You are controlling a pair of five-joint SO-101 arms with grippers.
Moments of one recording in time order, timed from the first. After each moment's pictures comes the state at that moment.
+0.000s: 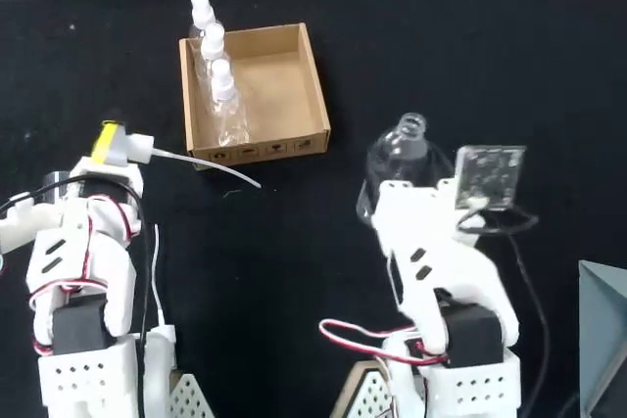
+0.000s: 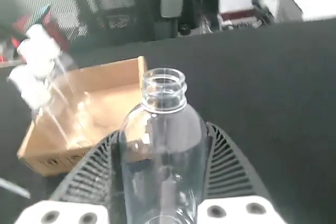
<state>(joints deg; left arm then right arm) -13.2 -85.7 67.2 38.3 64.5 -6.2 -85.8 65.8 50.5 -6.8</state>
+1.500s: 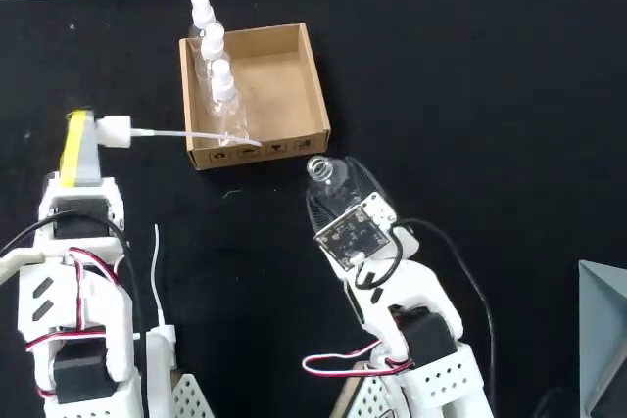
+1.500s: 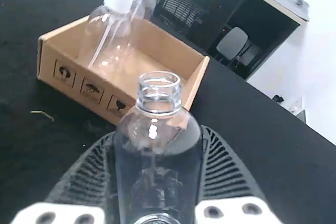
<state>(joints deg) -13.8 -104.2 70.5 31.1 70.9 -21.1 -103.0 96.0 32.6 25.9</state>
